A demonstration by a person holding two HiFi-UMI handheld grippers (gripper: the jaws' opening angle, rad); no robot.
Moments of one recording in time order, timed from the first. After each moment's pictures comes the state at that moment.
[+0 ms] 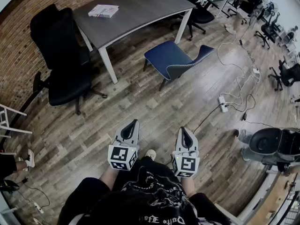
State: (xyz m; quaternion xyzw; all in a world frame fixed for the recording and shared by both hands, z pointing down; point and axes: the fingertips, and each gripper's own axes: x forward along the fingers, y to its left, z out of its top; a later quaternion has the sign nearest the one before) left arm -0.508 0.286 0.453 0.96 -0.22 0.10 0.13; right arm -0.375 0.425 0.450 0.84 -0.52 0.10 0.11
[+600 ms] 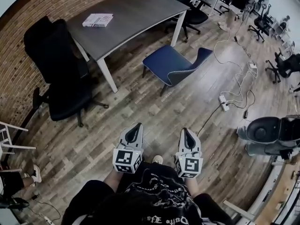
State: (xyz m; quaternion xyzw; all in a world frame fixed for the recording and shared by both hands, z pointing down) left arm -0.501 0.236 0.455 0.97 -0.19 0.10 0.13; right arm -0.378 0.374 0.446 0.85 -0.50 0.10 0.10
